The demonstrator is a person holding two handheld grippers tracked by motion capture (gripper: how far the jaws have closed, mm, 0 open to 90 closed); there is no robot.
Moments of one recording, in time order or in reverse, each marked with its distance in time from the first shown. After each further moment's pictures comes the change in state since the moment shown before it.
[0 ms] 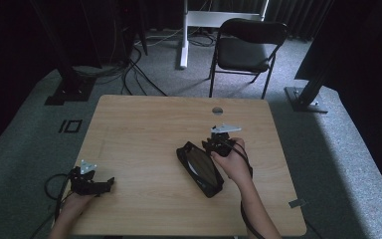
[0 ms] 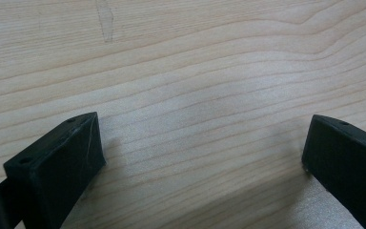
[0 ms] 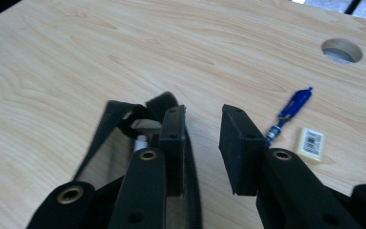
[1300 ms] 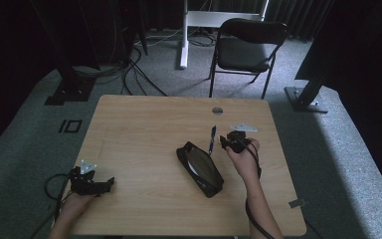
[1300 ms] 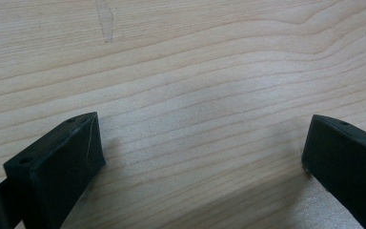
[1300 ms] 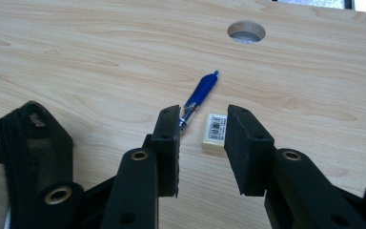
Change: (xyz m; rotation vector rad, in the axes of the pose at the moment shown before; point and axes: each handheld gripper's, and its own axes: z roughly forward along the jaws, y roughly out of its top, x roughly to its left) left arm 0.000 0.000 0.000 0.000 0.000 0.000; right arm -0.064 -0.026 0.019 -0.056 -0.182 0.141
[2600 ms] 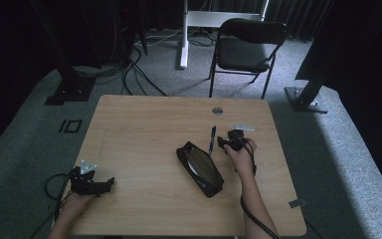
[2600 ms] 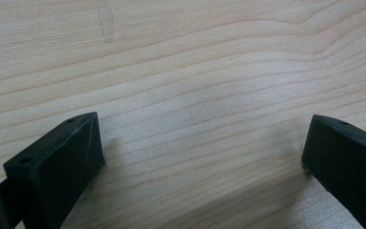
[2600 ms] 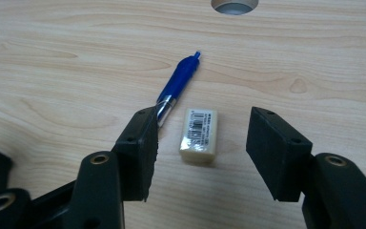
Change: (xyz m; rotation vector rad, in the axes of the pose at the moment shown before) left arm 0.000 0.000 0.000 0.000 0.000 0.000; right arm -0.016 -0.012 0.047 0.039 -0.023 0.075
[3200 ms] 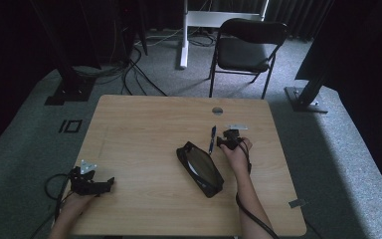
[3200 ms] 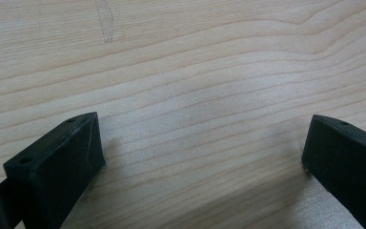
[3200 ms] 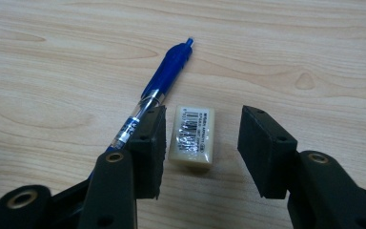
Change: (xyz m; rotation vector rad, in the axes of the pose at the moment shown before) left arm 0.000 0.000 0.000 0.000 0.000 0.000; right arm 0.004 -0.002 0.022 0.039 -0.059 -0.030
